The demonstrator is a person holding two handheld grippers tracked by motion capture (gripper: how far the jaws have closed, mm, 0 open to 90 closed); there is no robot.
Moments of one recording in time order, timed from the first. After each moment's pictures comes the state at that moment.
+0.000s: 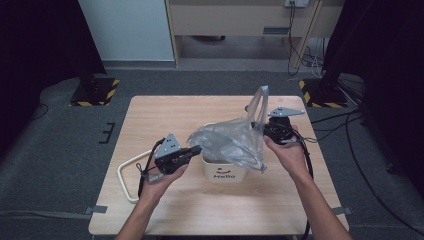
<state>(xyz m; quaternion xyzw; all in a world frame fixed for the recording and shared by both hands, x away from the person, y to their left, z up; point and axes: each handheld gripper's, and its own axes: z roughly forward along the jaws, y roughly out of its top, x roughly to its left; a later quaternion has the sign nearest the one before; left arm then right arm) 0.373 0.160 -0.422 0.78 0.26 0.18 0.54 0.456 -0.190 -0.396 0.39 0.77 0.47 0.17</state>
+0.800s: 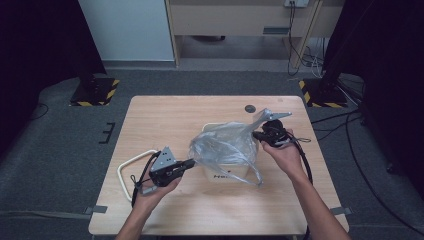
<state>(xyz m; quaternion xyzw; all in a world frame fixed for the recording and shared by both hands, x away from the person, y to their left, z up) 0.352 0.174 -0.451 0.81 0.27 0.17 0.50 0.474 -0.187 -0.434 0.41 0.82 0.36 0.16</state>
